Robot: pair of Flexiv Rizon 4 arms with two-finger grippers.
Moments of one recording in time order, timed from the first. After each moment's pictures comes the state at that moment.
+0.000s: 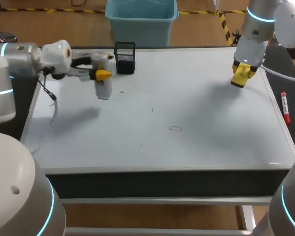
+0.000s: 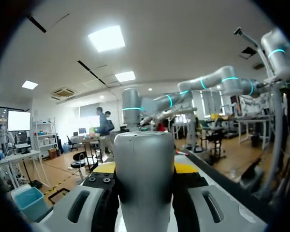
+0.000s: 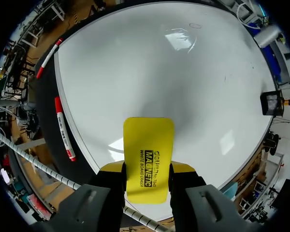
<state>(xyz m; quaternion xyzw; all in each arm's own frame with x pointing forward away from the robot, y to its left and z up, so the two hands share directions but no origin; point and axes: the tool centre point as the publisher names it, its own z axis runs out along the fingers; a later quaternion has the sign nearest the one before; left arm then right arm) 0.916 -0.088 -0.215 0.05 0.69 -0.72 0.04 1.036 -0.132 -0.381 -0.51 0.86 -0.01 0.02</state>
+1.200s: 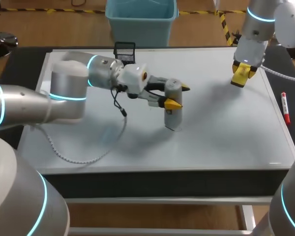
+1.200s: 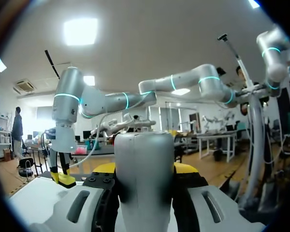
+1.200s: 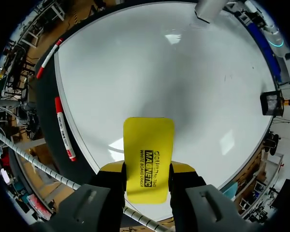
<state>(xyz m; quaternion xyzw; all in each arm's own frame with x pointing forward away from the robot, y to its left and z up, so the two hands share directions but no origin) 0.809 -0.299 -0.245 0.16 0.63 -0.75 -0.14 1.035 -0.132 -0.381 -0.51 0.86 -0.01 0.02</state>
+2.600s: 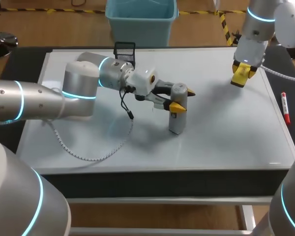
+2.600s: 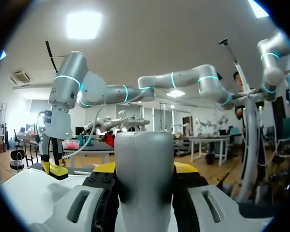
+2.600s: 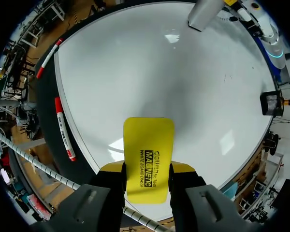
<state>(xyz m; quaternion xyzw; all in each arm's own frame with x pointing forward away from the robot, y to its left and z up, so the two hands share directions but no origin) 0.818 -0.315 -0.276 0.17 0.63 -0.74 -0.19 1.035 -0.132 -0.381 -0.51 0.86 -0.01 0.02</state>
